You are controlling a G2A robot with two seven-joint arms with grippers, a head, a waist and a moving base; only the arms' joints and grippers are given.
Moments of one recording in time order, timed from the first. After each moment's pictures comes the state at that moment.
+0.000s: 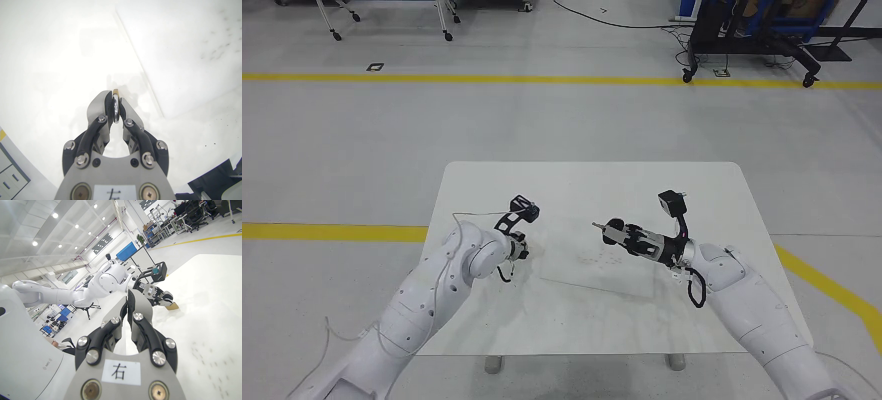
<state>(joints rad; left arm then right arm) 0.93 -1.16 -0.81 -1.39 0.98 -0.10 -1.01 -1.17 -1.06 1.07 -1.24 0.16 -1.01 0.66</state>
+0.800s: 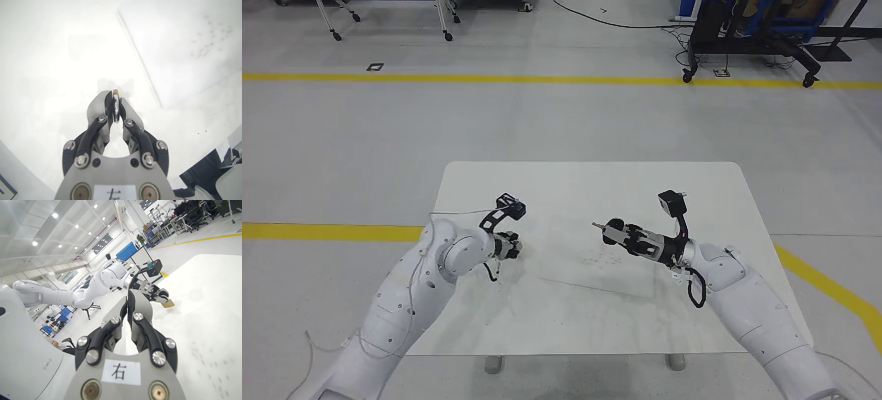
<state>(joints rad) 0.99 -1.13 -0.95 -1.40 0.88 -0.23 -1.02 -1.17 -1.06 1.07 -1.24 0.16 -1.01 0.66</state>
